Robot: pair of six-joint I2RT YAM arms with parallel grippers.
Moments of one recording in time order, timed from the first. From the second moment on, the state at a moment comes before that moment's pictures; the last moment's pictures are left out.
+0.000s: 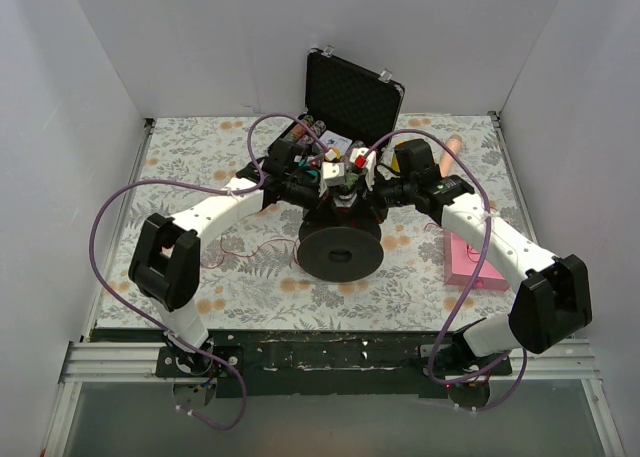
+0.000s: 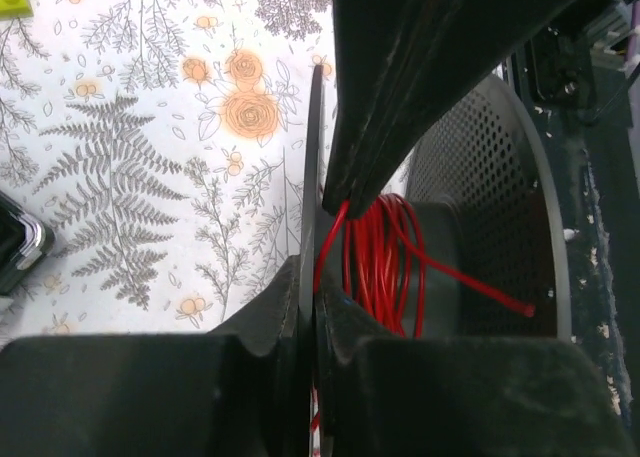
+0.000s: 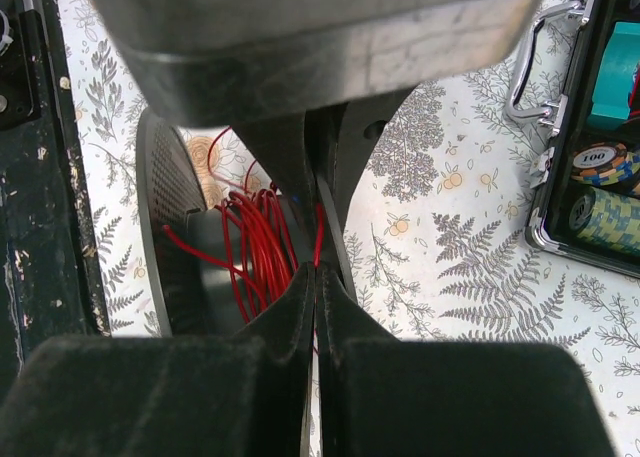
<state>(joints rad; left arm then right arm) -0.55 1.74 1.34 -0.41 0.93 0.51 0.52 1.41 1.16 -0.44 -0.74 -0.38</state>
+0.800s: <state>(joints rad) -0.55 1.71 1.31 -0.40 0.86 0.49 0.54 1.43 1.15 -0.49 -0.63 -0.46</state>
